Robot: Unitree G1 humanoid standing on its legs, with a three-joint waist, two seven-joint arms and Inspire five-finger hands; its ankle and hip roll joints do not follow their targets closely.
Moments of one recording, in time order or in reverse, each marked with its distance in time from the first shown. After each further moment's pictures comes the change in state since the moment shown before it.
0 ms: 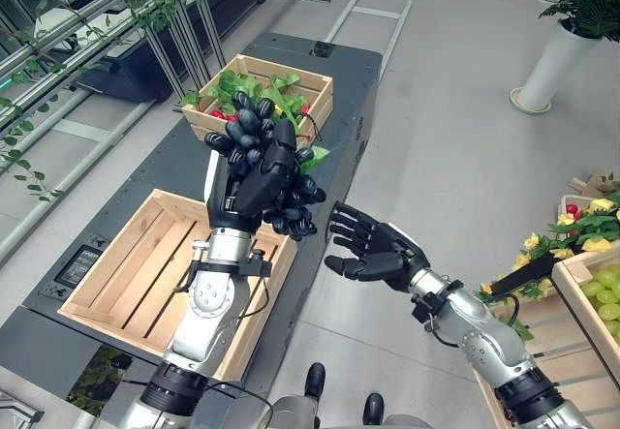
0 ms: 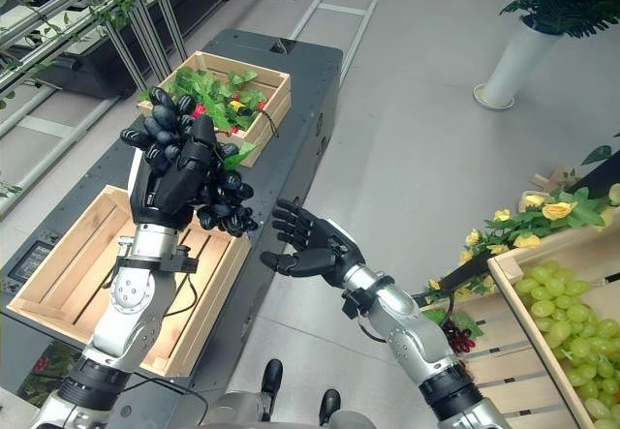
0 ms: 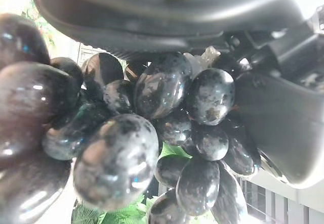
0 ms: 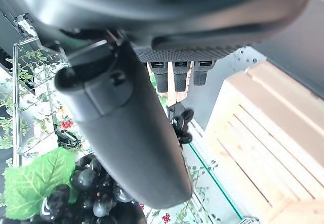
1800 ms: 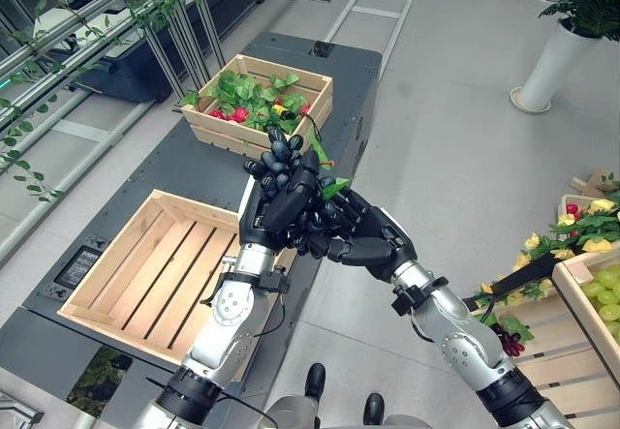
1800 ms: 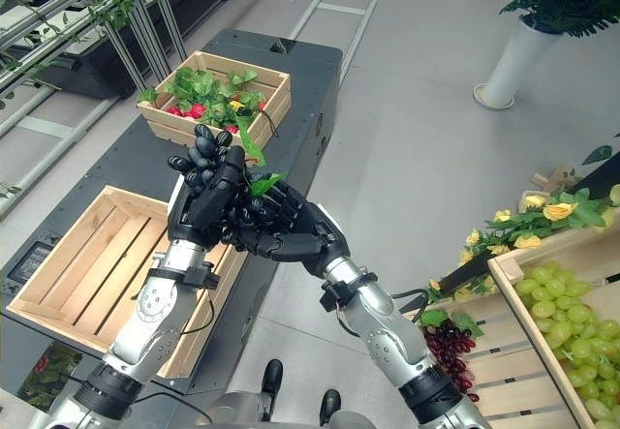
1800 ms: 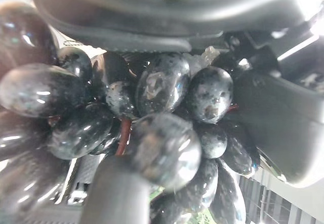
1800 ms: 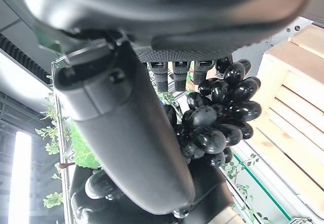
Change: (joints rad) left arm 0.017 -0.021 -0.130 0.065 -0.087 0.041 0.001; right arm -0.017 0.072 0.072 -0.079 0.070 -0.102 -0.156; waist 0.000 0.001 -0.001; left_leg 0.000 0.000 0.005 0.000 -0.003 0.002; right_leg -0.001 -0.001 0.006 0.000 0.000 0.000
